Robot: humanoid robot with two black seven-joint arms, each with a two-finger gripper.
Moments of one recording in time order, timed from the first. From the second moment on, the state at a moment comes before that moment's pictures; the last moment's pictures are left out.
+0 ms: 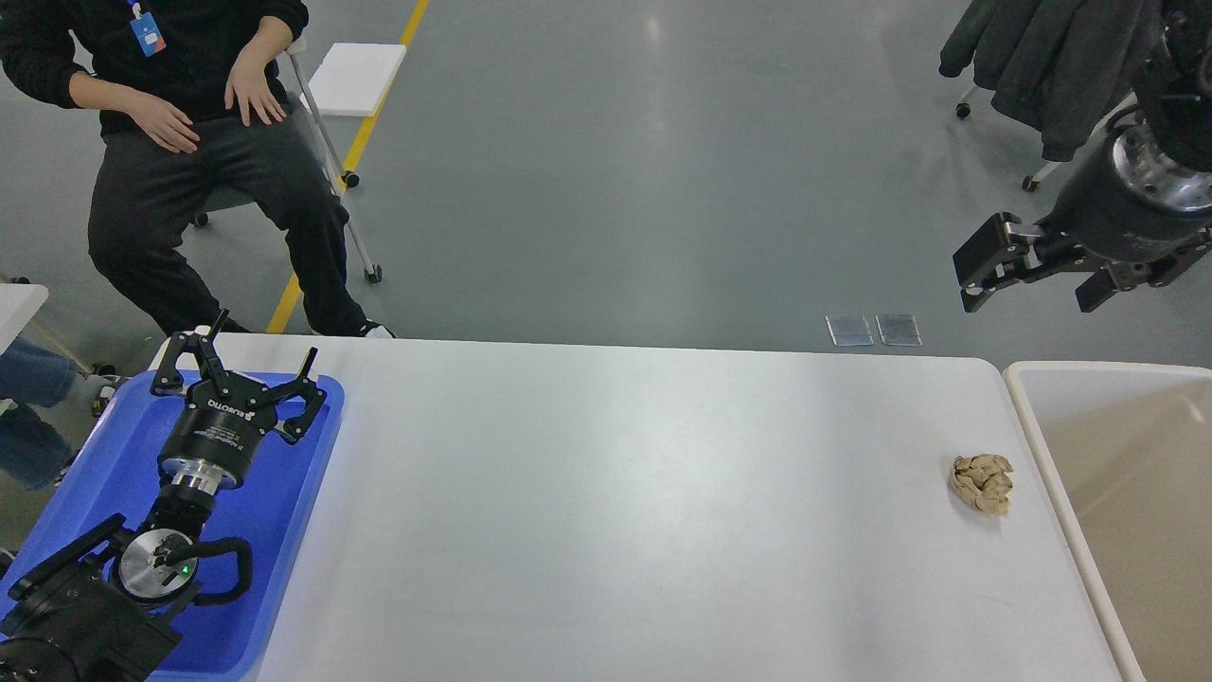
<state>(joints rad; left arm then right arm) -0.48 0.36 -0.88 -0.46 -0.17 -0.77 -0.42 2.22 -0.49 -1.20 1.18 -0.31 0.79 -0.06</state>
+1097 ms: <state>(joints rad) -0.48 0.36 -0.88 -0.46 -0.17 -0.77 -0.42 2.24 -0.50 -1.19 1.18 -0.31 0.79 -0.06</state>
